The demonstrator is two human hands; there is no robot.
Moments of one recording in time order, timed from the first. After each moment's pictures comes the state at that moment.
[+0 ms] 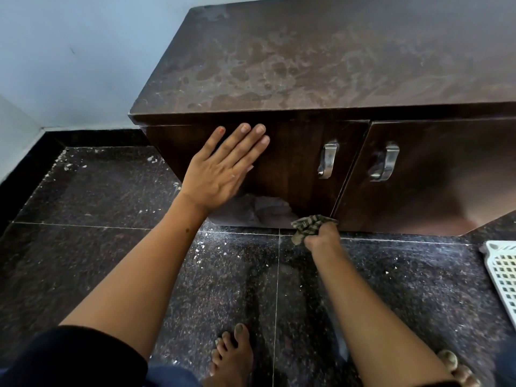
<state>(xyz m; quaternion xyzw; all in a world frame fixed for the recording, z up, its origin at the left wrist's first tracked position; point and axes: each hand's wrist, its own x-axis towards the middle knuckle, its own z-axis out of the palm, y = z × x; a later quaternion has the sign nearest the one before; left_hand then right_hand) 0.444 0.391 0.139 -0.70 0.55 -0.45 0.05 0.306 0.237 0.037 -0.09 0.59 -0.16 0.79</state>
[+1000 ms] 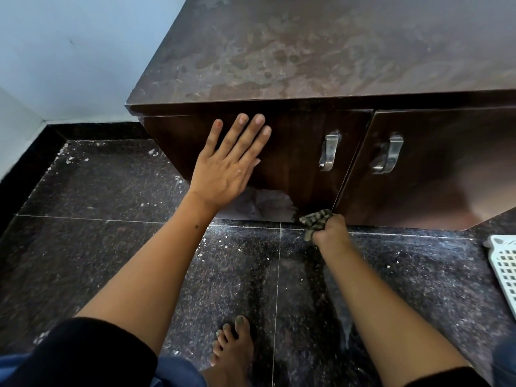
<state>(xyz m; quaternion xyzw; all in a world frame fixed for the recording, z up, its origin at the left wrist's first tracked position) 0.435 0.382 0.129 -0.74 0.51 -0.44 0.03 0.304 0.218 0.009 -0.16 0.61 -0.13 0.76</state>
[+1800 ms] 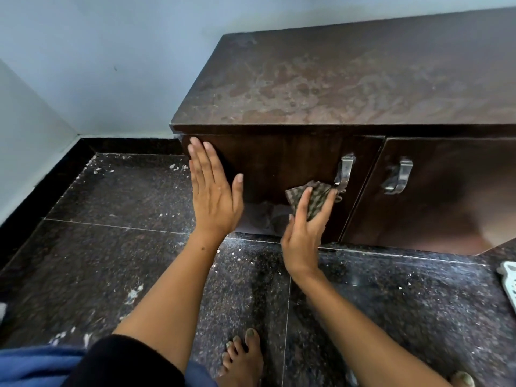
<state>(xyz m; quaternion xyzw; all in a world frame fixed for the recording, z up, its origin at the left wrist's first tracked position) 0.407 0.418 0.130 -0.89 0.28 -0.29 -0.21 0.300 0.313 0.053 -0.85 0.25 -0.35 0.30</state>
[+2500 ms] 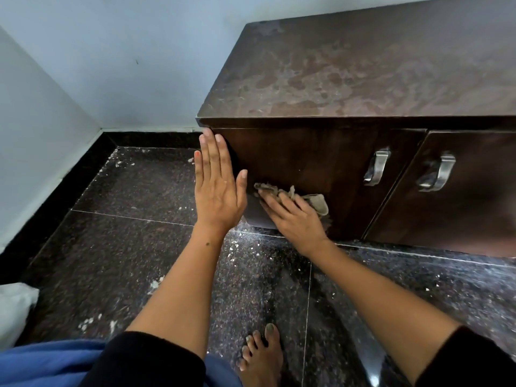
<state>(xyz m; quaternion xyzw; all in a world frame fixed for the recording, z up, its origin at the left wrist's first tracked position) 0.419 0.451 0.141 -0.92 0.27 -0.27 -0.10 0.343 0.304 0.048 -0.94 -0.13 -0.28 -0.11</state>
